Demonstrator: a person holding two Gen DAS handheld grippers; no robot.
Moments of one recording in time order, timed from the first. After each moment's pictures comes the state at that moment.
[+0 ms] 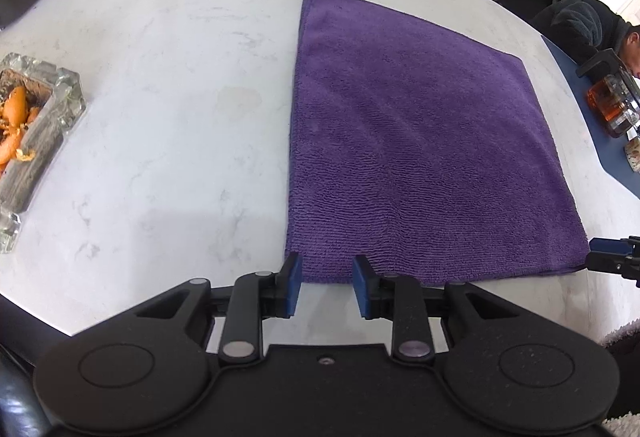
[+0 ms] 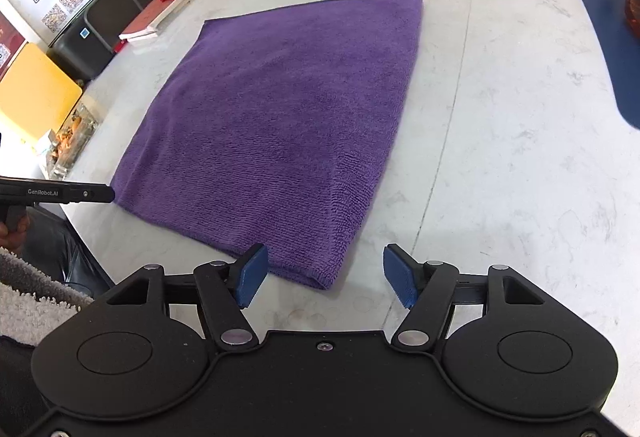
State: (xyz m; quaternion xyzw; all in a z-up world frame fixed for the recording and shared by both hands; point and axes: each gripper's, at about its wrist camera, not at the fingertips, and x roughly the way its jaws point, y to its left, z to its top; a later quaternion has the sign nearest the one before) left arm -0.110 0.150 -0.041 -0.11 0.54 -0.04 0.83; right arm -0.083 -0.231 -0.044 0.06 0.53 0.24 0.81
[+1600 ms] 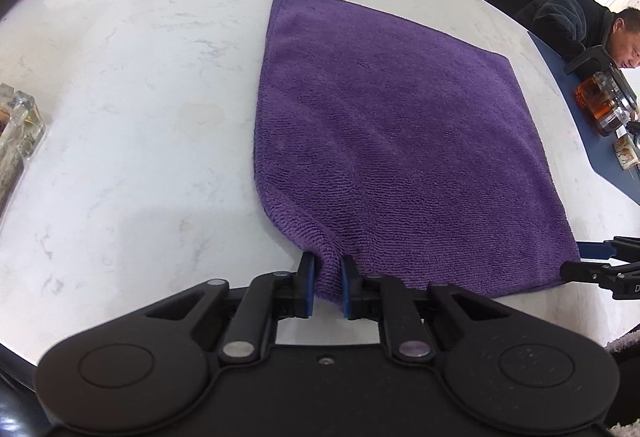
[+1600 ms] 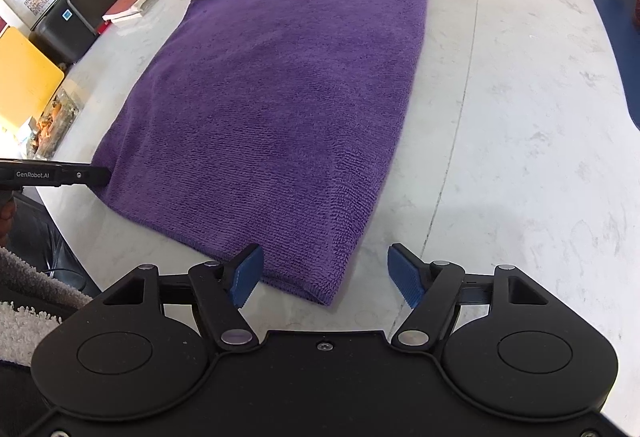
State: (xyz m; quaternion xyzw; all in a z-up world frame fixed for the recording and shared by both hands) left arm -0.087 0.136 -0.049 -0.11 0.54 -0.06 0.83; right arm -0.070 -0.216 -0.048 0.03 0.56 0.22 0.80
